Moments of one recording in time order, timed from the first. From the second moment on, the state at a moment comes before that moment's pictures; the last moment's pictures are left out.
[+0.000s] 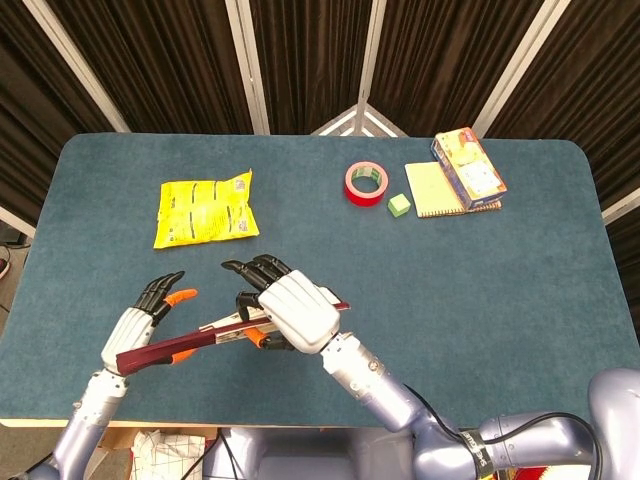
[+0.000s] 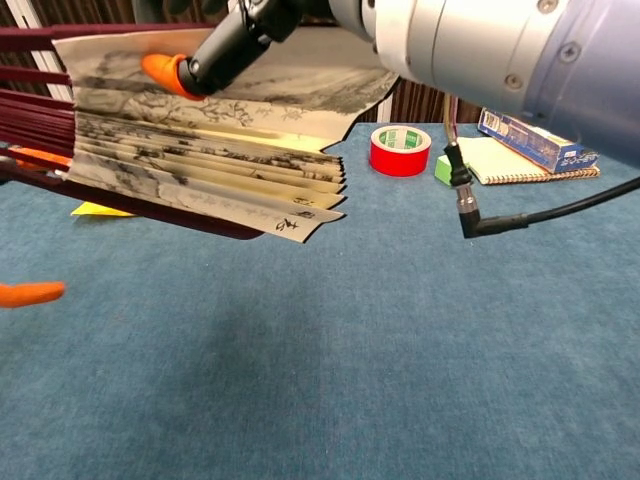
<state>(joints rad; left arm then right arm) -0.28 -1.56 -0.04 -1.33 1.73 1.45 -0.38 0.91 -1.58 0.38 -2.01 -1.16 1.07 -0.44</state>
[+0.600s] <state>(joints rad) -0.39 -1.76 -0.07 -1.22 1.72 1.42 -0.55 0.92 -1.58 0.35 -2.01 -1.16 1.09 -0.43</state>
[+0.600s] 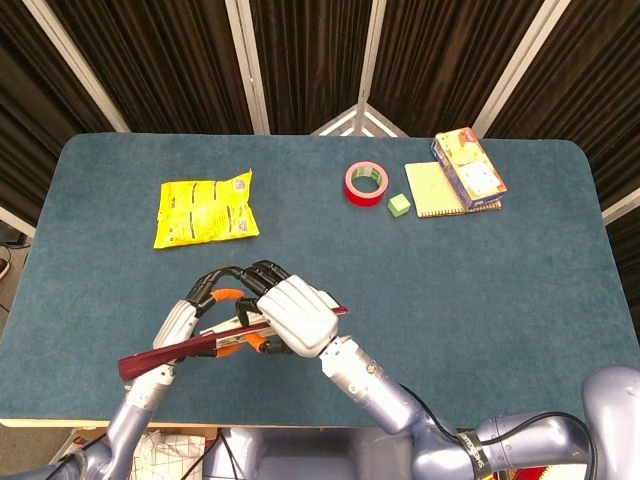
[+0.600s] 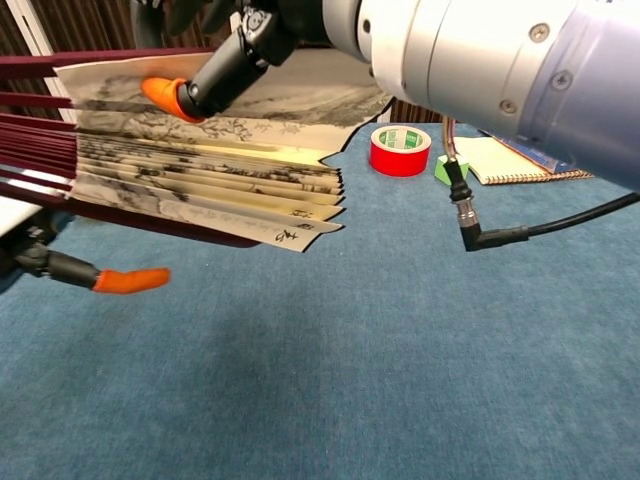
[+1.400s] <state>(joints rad) -0.42 -1.85 -0.09 -1.05 1.66 1.45 -0.55 0.89 -1.50 0.35 -2.03 -1.15 1.12 -0.38</state>
